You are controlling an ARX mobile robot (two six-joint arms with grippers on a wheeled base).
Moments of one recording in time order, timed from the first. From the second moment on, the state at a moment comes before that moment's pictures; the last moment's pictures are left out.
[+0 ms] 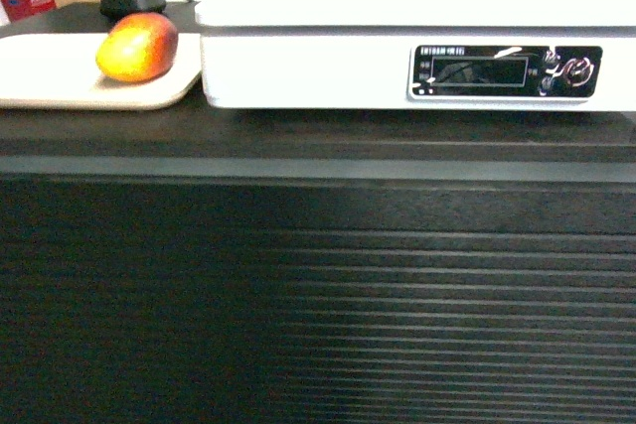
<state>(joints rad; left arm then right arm) 0.00 0.01 0.01 0.00 0.00 0.00 0.00 0.00 0.01 0.00 0.00 -0.01</state>
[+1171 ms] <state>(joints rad) 0.00 0.01 0.01 0.00 0.00 0.00 0.00 0.00 0.01 0.00 0.00 -0.01</state>
